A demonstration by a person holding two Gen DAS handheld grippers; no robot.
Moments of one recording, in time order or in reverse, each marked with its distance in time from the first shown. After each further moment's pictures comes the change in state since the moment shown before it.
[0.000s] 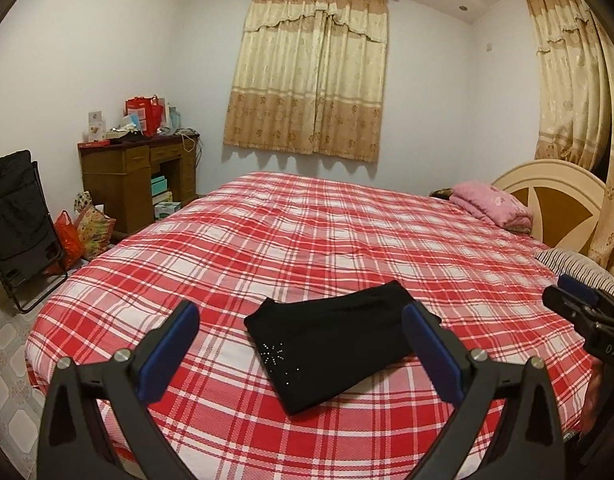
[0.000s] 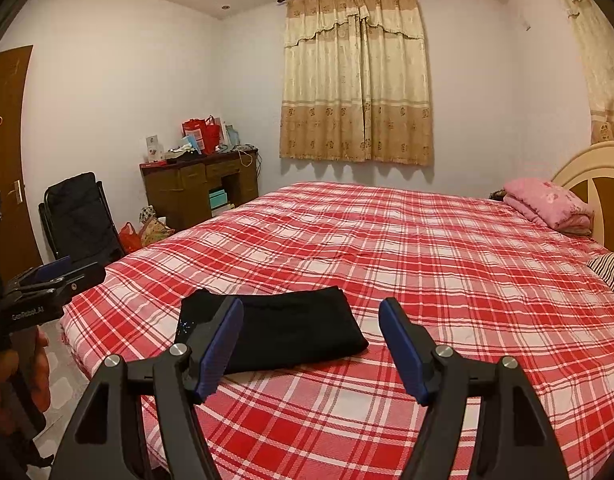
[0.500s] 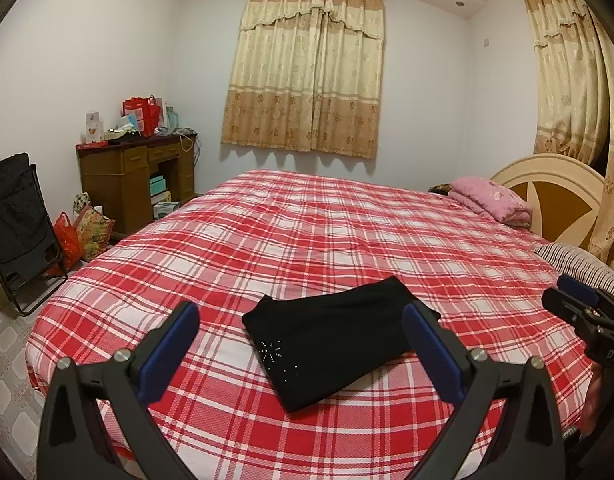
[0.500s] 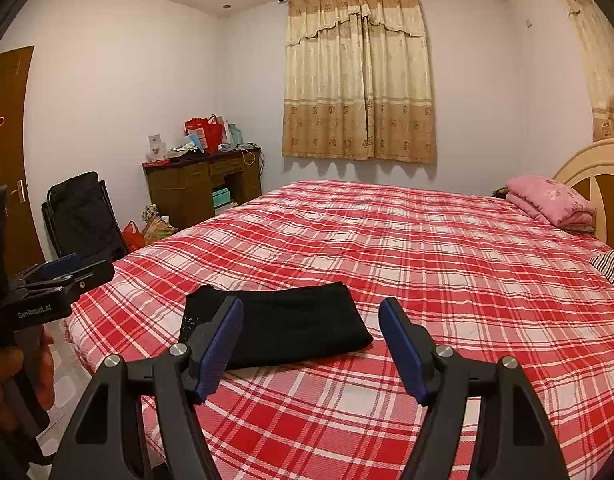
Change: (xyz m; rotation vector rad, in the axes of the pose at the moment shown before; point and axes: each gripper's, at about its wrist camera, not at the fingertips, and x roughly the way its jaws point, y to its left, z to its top) left arm -0.001 -0.004 0.001 0.009 0.009 -0.001; right arm -0.002 0.002 -0.004 0.003 0.006 0.013
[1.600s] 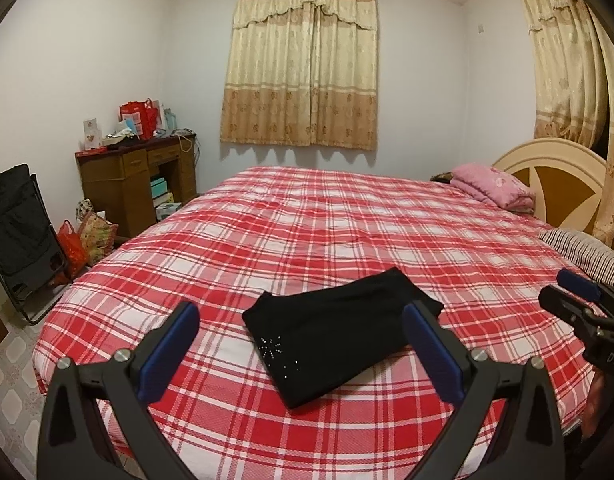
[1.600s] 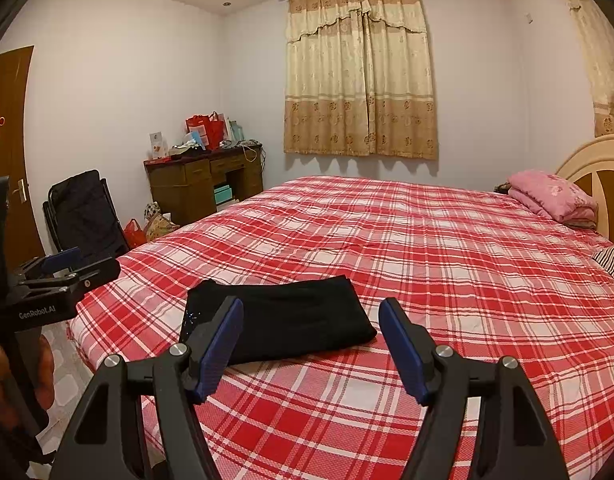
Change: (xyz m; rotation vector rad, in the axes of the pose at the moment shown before) left arm 0.004 -0.011 -0.001 0.052 0.024 0.019; right arm 0.003 0.001 -0.006 0.000 0.014 0.010
